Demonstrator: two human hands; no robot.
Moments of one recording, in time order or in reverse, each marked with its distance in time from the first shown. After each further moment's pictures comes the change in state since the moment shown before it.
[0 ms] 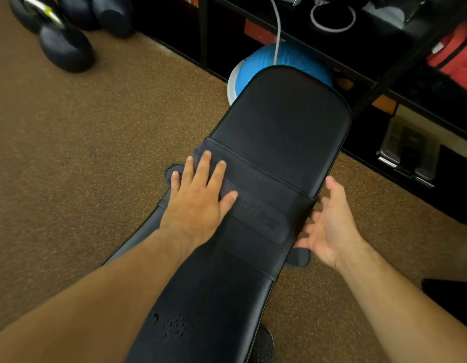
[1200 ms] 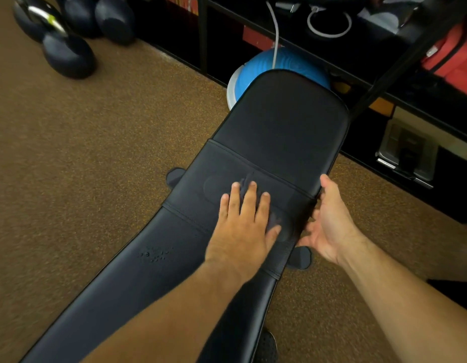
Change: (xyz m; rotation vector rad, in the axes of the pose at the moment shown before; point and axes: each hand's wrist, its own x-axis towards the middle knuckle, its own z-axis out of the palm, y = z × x) left_hand -0.035 0.064 0.026 0.106 -0.038 0.187; right_hand -0.007 -0.002 0.010 -0.091 0.034 -0.005
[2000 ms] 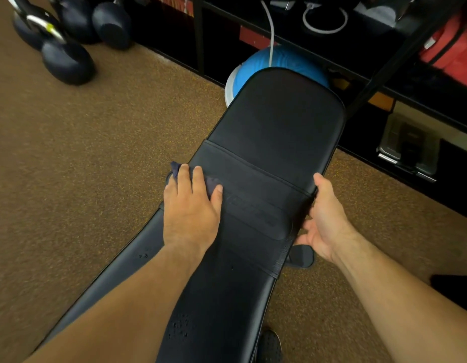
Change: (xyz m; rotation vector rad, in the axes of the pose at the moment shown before) left_hand 0.010 -0.067 -0.002 -0.104 0.260 -0.408; right_hand 0.003 0.006 0.002 0.009 0.031 0.021
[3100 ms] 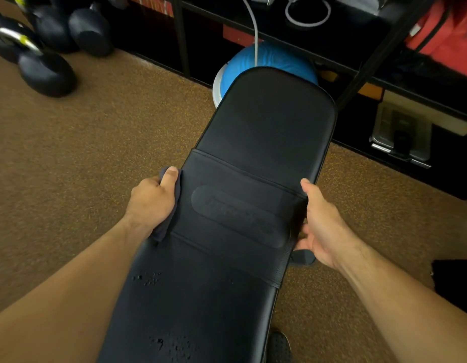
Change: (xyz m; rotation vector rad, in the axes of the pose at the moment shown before) left_hand 0.066 -0.042 -0.022 -0.552 -0.273 -0.448; right_hand 0.014 0.003 -0.003 -0.079 0.033 -0.011
